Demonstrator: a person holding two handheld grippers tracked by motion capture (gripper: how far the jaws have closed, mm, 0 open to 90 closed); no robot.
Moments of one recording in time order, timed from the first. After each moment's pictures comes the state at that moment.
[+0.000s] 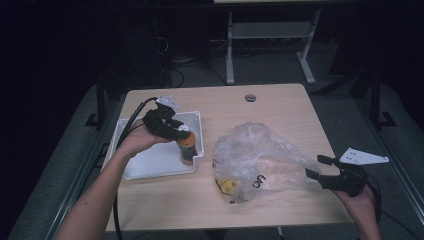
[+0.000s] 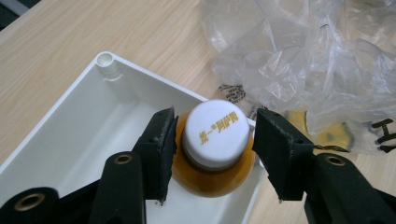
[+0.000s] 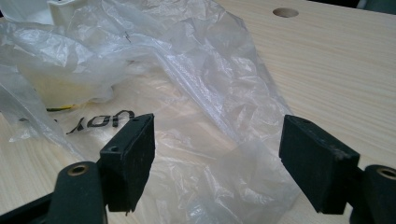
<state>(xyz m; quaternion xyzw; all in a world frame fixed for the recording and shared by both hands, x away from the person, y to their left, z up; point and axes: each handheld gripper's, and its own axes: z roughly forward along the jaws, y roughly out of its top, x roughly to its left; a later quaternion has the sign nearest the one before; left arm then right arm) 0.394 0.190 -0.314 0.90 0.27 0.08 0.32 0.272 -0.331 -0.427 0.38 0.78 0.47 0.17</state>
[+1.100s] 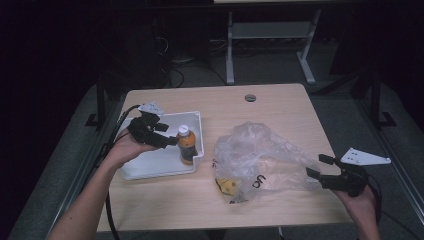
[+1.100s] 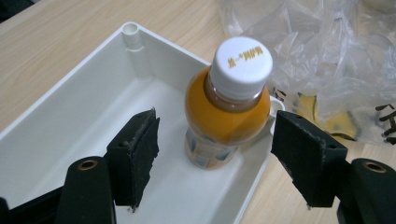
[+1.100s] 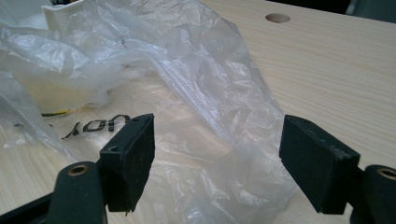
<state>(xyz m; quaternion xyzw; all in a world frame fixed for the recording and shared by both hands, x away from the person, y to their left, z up) 0.375 0.226 -0.325 0.88 0.31 0.09 0.34 0.269 -0.331 -0.424 0.39 0.77 0.47 0.18</state>
